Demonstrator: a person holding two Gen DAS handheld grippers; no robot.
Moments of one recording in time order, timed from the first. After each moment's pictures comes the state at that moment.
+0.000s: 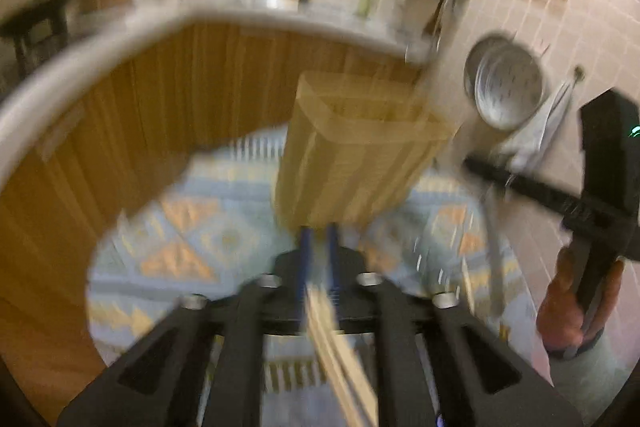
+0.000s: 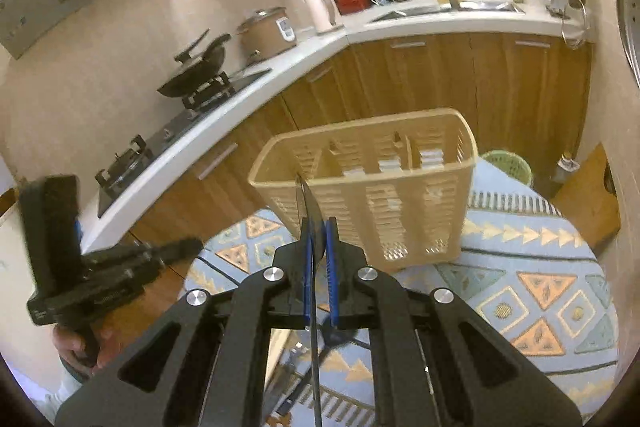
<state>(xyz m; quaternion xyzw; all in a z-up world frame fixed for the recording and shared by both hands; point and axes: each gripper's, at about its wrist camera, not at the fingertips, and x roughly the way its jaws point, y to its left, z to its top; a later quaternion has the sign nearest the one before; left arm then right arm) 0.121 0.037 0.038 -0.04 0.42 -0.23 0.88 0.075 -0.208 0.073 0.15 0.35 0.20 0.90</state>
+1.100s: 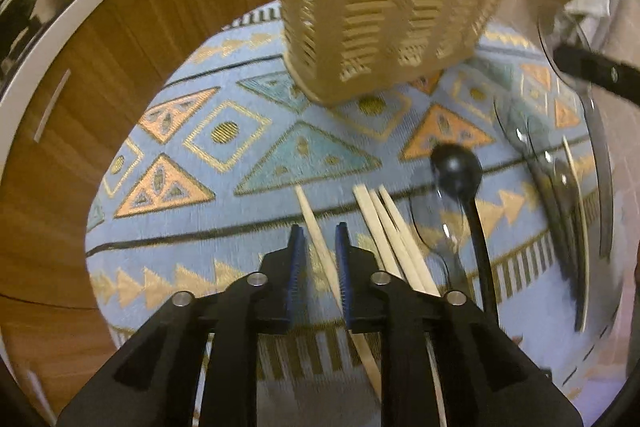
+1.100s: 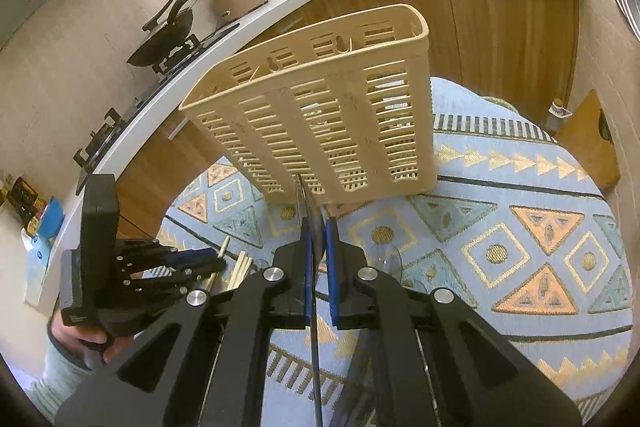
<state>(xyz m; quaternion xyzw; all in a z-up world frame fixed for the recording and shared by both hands) 0.137 -0.017 -0.045 0.15 0.53 -0.17 0.82 0.076 -0.224 0.014 0.15 0.41 0.19 0.88</state>
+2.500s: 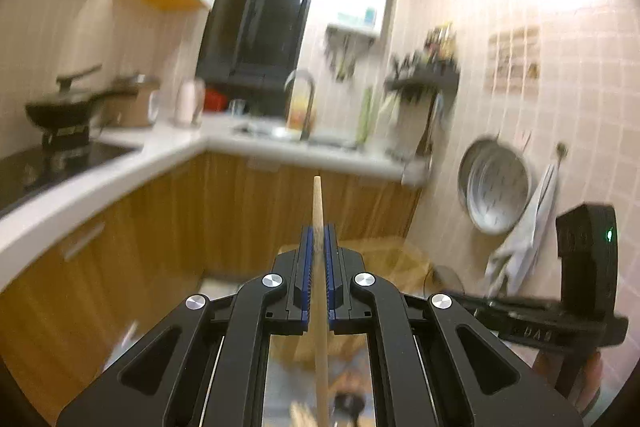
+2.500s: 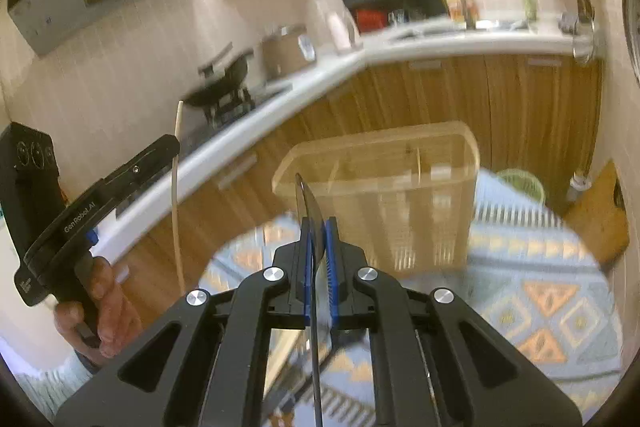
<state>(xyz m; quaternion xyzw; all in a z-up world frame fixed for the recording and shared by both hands) 0.083 0.014 0.137 -0.06 0.12 -0.21 0.97 0.056 -0.221 0.100 0.16 0.26 0.23 0.92</state>
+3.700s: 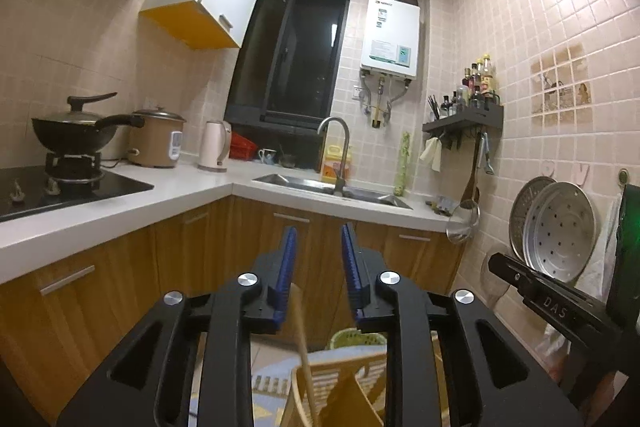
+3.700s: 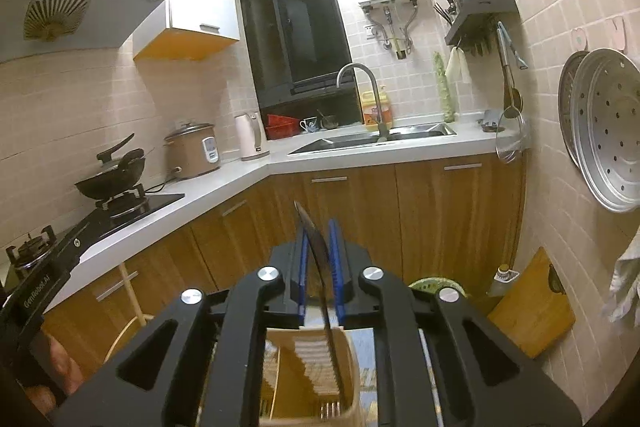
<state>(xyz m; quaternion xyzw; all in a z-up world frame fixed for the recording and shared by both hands) 0.172 -0.030 0.109 -0.08 0.04 -0.13 0.99 0.144 -0.250 0.097 0.12 0.12 0.04 0.98</state>
